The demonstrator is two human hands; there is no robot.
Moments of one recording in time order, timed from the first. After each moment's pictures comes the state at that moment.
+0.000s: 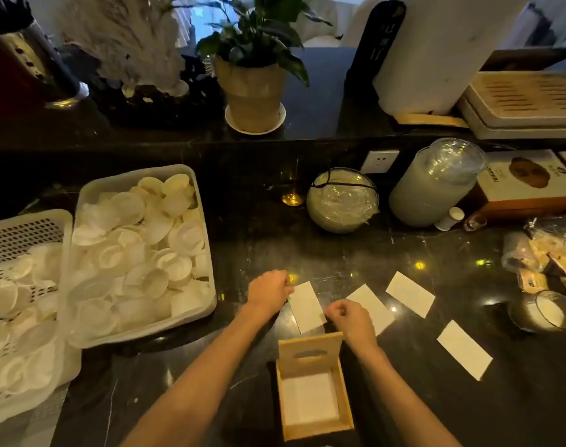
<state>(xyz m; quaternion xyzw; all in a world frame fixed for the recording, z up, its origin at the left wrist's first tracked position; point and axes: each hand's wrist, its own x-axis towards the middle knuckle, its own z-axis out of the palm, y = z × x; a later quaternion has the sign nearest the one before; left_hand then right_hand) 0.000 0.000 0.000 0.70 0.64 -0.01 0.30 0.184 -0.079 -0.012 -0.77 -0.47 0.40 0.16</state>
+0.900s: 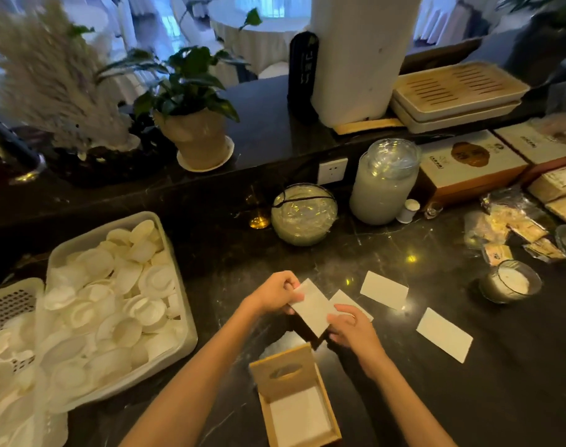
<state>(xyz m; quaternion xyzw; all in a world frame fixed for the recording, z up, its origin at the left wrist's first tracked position) 0.050 0.031 0.028 0.61 0.53 0.04 0.59 0.230 -0.104 -0.003 -0.66 -0.23 0.59 0.41</state>
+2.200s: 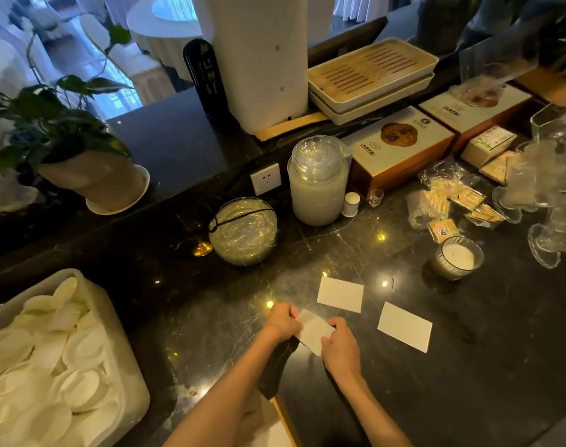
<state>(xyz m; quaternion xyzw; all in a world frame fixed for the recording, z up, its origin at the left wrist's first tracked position) 0.188 0.012 -0.026 0.67 0.59 -0.10 0.45 0.277 -0.109 -0.055 -0.85 -0.27 0.36 0.27</state>
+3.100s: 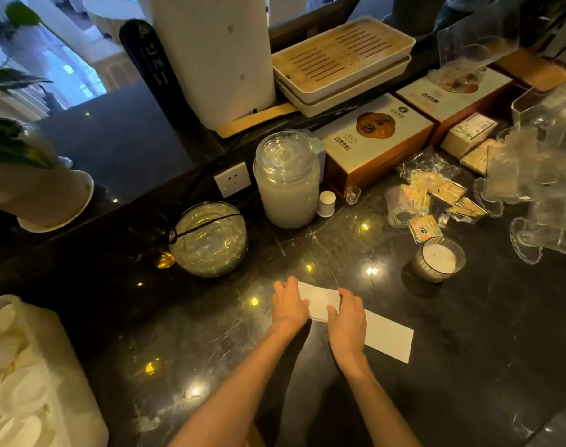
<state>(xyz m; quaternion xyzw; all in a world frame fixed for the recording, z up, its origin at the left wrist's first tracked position) 0.285 0.026 -0.046 0.72 0.58 -0.02 0.39 0.359 -0.068 -0.057 -0.89 -0.24 0.23 0.30</state>
